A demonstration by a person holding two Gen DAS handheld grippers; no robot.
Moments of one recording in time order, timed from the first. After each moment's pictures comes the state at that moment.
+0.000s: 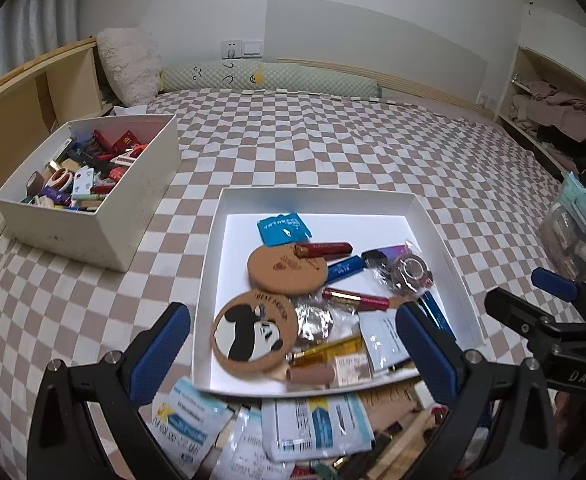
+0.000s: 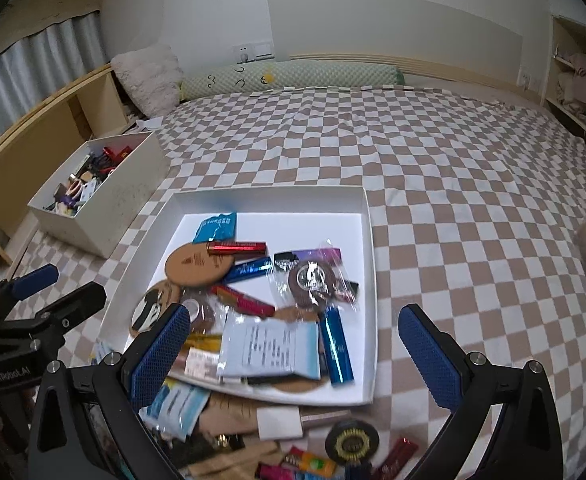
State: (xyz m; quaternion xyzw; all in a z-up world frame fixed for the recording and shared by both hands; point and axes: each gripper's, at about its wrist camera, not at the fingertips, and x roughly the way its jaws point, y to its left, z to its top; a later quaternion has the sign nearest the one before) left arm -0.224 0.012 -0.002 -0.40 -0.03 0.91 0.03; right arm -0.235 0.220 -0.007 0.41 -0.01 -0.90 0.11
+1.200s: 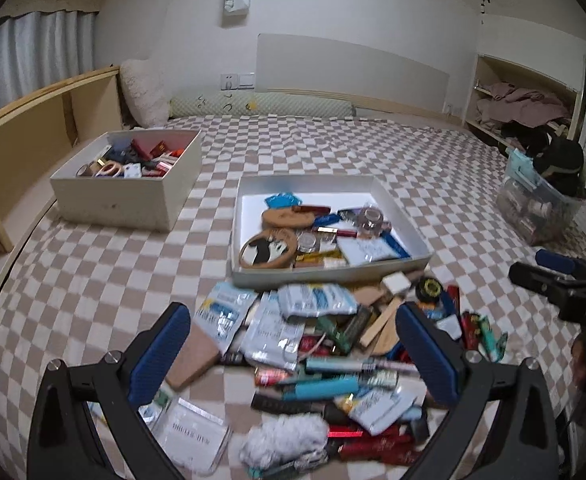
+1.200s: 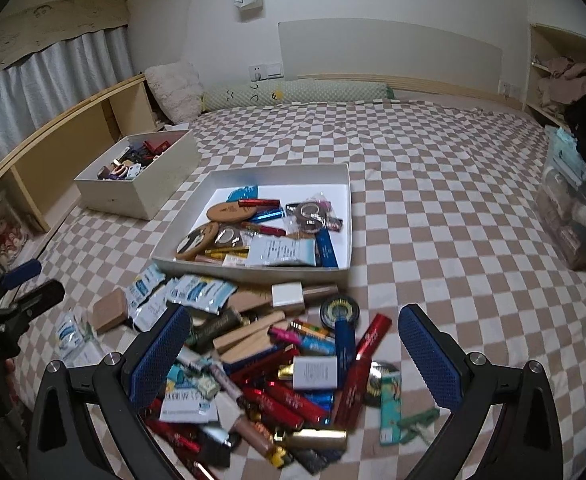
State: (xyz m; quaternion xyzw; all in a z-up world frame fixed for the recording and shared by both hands) left arm -0.031 -0.013 0.021 -0.35 -0.01 0.94 0.05; right arm -0.069 0.256 0.015 0.38 -0.03 -0.92 0.12
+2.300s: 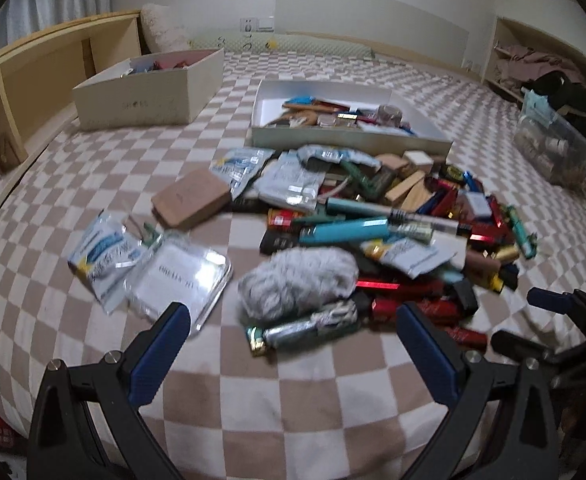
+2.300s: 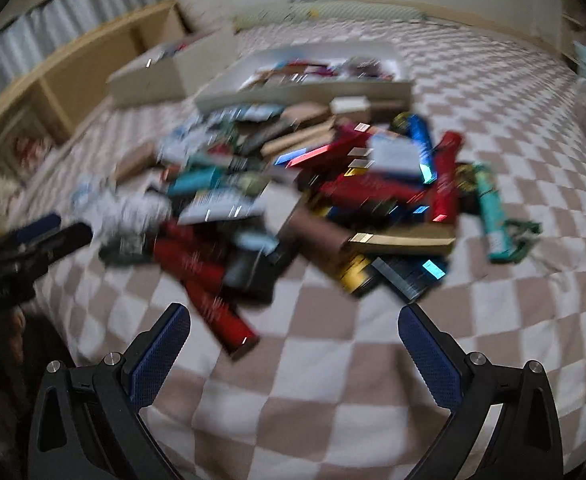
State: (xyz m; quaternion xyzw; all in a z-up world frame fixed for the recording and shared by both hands) left arm 0.048 -0.014 -0.087 -0.42 -0.01 0.91 0.01; right arm 0.030 0.211 -0.117 0.48 0.00 -0.86 0.18
